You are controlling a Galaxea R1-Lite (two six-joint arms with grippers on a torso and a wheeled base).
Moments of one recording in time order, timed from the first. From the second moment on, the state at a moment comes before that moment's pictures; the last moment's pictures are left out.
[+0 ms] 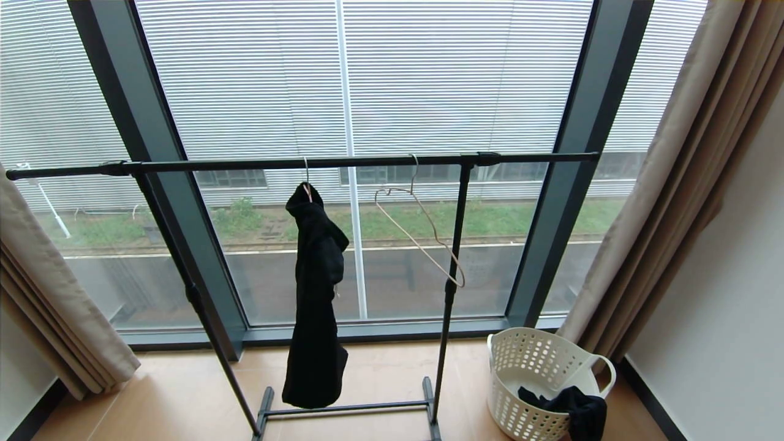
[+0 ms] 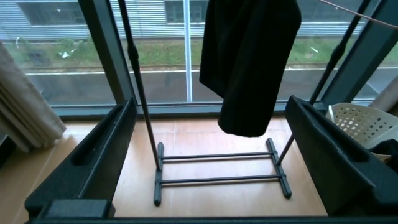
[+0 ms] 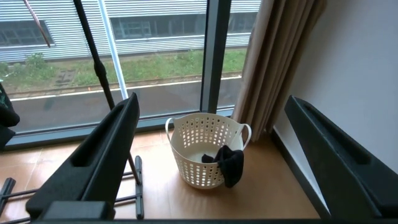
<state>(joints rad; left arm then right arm) -0.01 0.08 -0.01 0.04 0.06 0.02 -0.02 0.06 0.00 0.01 -0.18 0.02</state>
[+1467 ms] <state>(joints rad) 0.00 0.00 -0.01 0.03 0.04 0.00 0.00 0.00 -0.01 0.00 -0.16 0.06</state>
